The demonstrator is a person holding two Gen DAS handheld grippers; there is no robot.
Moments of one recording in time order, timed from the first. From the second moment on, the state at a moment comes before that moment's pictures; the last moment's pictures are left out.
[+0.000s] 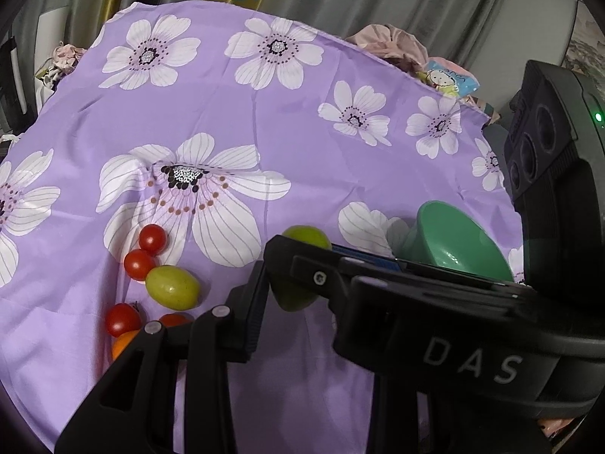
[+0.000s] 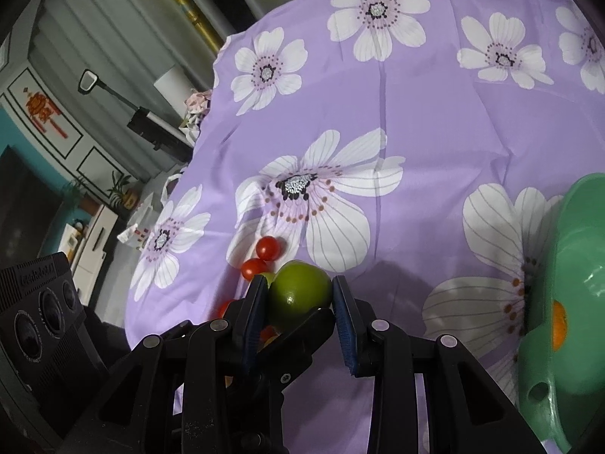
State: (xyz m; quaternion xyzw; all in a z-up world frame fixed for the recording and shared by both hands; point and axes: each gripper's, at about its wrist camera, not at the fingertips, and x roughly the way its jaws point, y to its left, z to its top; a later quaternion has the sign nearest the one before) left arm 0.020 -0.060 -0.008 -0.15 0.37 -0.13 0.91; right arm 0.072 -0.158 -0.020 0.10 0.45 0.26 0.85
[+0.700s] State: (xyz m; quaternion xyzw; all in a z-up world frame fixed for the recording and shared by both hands) left arm 0.009 -0.079 0.002 -0.13 0.35 -0.17 0.91; right arm 0.049 -0.172 -0.007 0.09 0.42 0.22 0.88
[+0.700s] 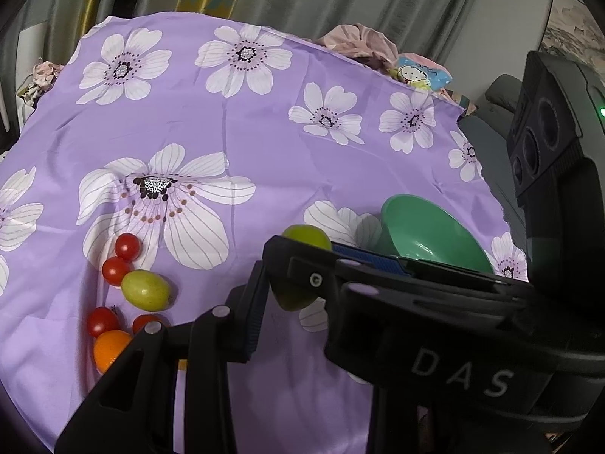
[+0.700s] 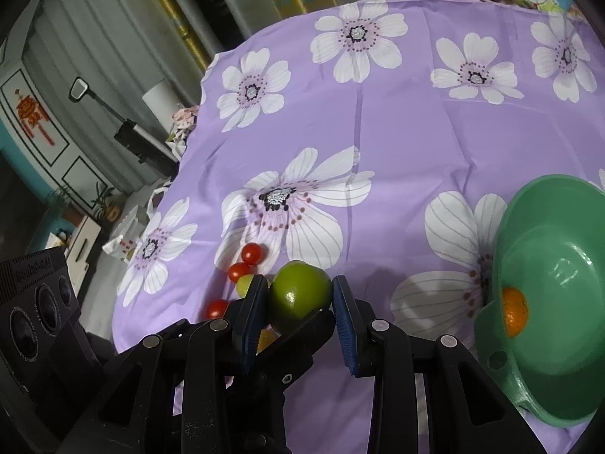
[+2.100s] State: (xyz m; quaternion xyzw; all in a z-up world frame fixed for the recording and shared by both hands) left arm 0.018 -0.189 0.041 -0.02 0.33 -0.23 0.91; right arm 0.035 -0.276 0.023 0.16 0.35 0.17 0.91
